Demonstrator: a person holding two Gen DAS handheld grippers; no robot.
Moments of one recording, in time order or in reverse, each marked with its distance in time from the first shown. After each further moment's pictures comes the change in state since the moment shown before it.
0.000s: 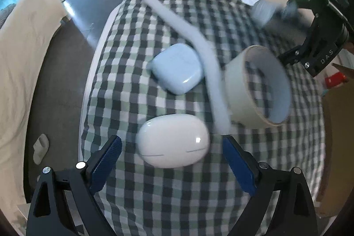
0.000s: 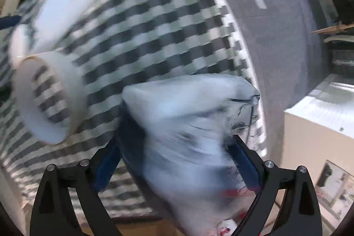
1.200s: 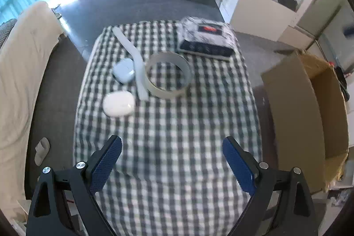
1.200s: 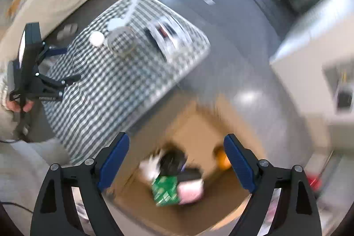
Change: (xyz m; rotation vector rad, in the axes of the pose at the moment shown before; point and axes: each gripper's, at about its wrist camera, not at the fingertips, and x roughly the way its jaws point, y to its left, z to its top) left arm -0.124 -0.084 -0.044 0.048 -0.102 -0.034; right arm -0.211 0.024 -0.237 0.387 -0.233 0.080
